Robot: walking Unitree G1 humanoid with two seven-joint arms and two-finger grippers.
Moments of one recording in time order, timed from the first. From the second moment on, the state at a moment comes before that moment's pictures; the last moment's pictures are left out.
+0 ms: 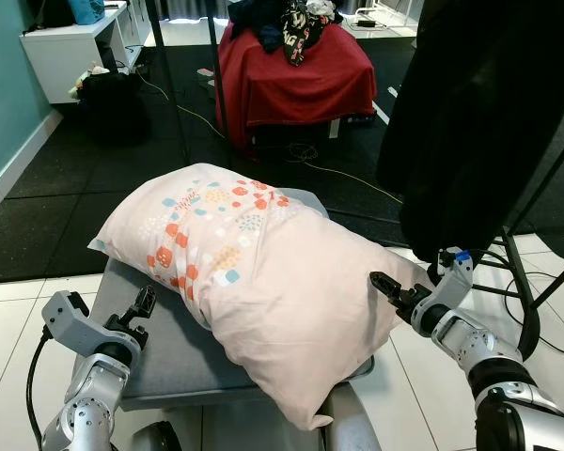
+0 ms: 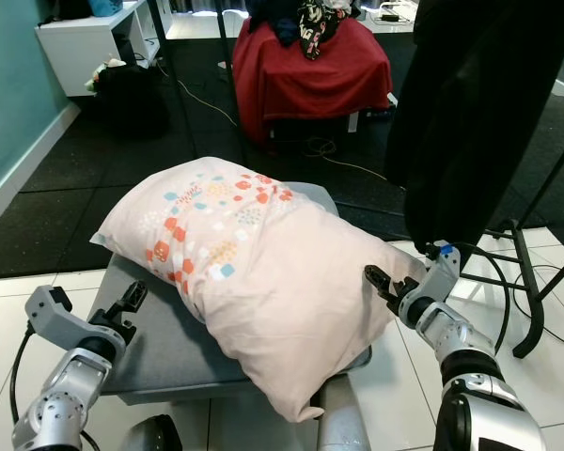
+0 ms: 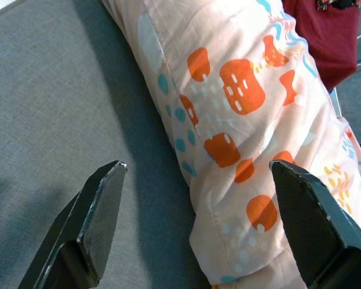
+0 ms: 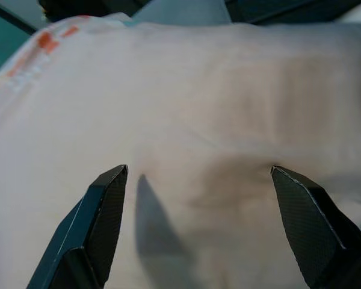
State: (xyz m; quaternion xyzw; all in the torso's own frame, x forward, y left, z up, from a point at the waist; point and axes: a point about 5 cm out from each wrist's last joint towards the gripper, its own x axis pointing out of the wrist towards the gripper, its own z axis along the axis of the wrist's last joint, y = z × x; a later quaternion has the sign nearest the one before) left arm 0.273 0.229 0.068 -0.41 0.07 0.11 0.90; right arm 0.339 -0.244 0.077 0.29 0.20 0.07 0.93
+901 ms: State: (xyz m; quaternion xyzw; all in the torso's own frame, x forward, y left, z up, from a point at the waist) left arm 0.276 0.219 0.064 -0.44 0.08 0.09 0.89; right arm 0.327 -0.211 0.043 0.30 0.30 0.07 0.90
